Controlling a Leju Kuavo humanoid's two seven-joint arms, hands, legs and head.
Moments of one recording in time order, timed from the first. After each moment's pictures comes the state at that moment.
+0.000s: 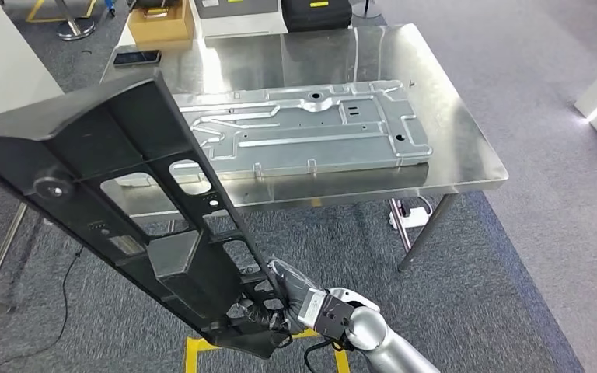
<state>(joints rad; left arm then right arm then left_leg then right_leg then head) -0.04 -0.01 -0.20 -0.16 1.00 0.05 0.03 -0.36 0.03 0.71 -1.36 -0.11 0.40 -0.58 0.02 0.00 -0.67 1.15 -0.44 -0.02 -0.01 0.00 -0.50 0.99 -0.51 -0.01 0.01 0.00</state>
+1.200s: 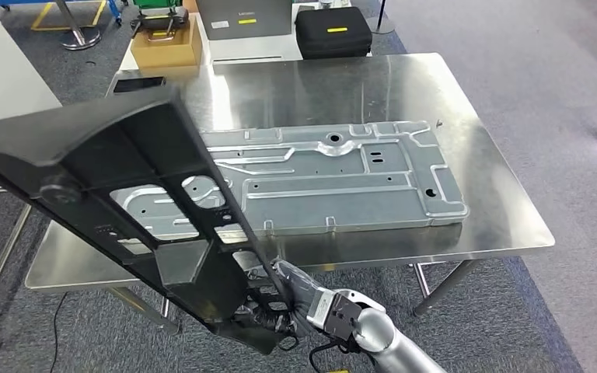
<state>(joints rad) -0.04 0.04 -0.10 -0.16 1.03 0.10 0.06 -0.36 -0.01 0.73 -1.41 -0.18 0.40 -0.54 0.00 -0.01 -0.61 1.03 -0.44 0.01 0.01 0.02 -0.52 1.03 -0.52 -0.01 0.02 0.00</state>
